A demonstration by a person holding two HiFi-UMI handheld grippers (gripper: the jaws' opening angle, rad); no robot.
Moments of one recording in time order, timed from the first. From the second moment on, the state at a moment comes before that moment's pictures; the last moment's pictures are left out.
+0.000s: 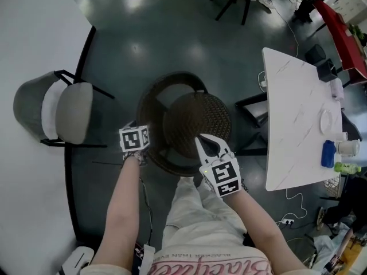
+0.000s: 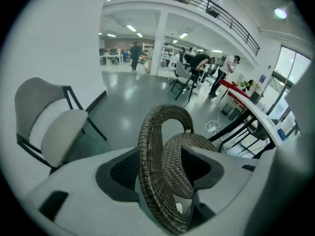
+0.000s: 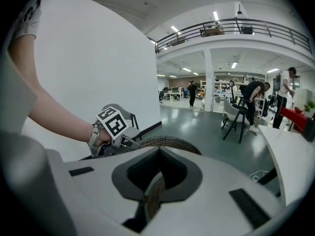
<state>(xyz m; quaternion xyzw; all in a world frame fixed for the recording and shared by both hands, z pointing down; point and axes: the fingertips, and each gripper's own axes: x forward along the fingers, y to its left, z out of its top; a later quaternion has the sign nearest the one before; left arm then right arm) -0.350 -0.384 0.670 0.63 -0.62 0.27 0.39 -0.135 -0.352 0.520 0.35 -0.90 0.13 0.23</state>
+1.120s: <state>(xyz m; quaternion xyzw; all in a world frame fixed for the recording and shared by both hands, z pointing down) -0.105 -0.329 0.338 0.83 -0.55 0.10 0.02 -0.057 -0.309 0.304 0.36 -0.93 0.01 0.07</state>
